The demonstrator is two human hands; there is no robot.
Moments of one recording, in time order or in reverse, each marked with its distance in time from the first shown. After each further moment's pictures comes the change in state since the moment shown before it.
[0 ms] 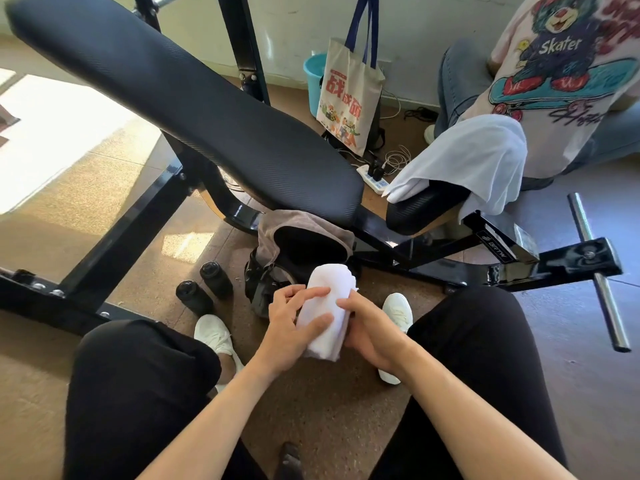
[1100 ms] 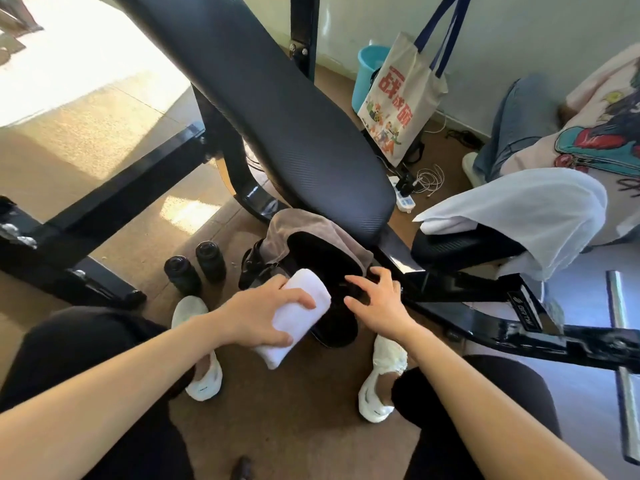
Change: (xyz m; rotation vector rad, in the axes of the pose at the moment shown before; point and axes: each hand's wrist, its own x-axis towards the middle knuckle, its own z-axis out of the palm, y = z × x) left_hand 0.078 -0.030 -0.084 0.635 -0.333 0.024; right_hand 0.125 -0.045 -0.066 -1.458 0.276 0.053
